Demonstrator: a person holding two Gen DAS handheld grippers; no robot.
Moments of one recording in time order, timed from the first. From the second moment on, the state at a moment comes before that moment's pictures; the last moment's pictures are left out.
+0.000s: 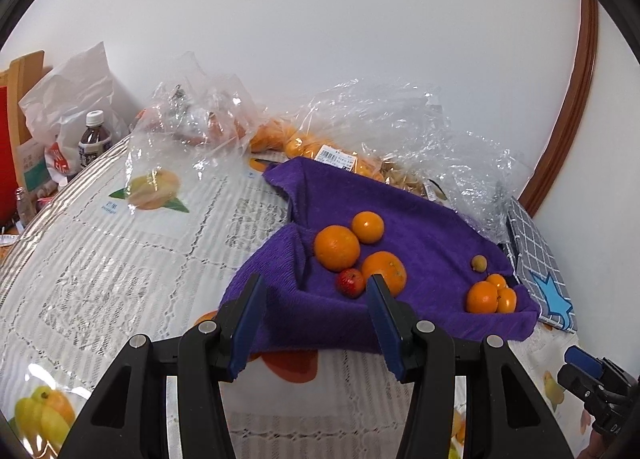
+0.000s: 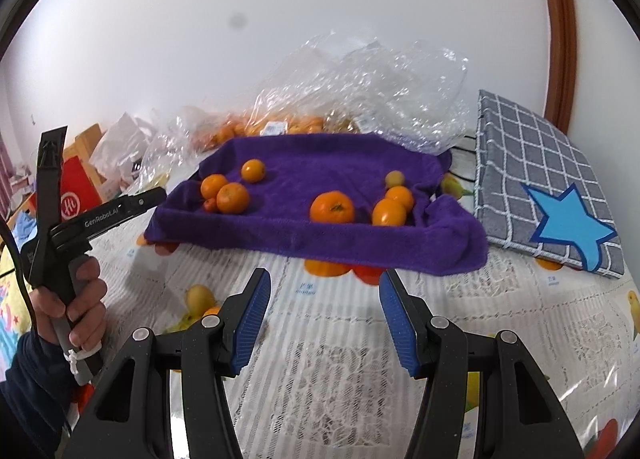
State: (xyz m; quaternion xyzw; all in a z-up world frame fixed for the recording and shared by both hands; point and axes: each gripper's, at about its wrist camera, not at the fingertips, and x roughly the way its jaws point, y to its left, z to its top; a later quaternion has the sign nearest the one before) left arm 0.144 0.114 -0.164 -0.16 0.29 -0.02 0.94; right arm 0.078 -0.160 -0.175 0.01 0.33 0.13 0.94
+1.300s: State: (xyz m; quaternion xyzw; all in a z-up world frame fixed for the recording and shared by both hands) left arm 0.129 0.113 -0.171 -0.16 0.32 -0.07 0.93; right arm 0.084 -0.102 -0.216 -0.02 0.39 0.19 0.90
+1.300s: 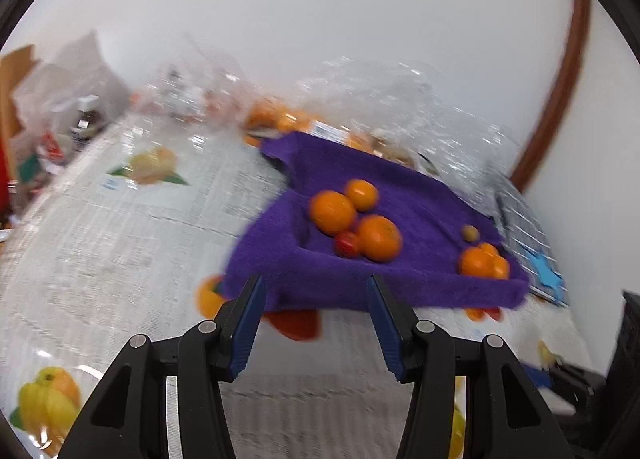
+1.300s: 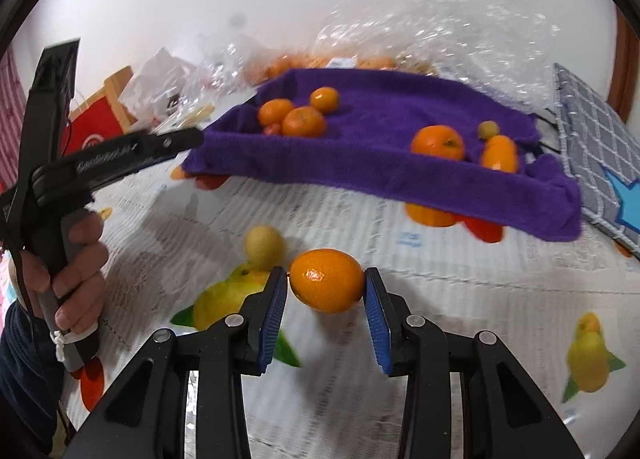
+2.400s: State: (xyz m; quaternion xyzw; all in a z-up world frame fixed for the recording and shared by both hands) left arm 0.113 0.041 -0.182 -0.09 0.37 -0.24 0.89; right arm 0.085 -0.200 -0.223 0.03 0.38 0.09 0.92
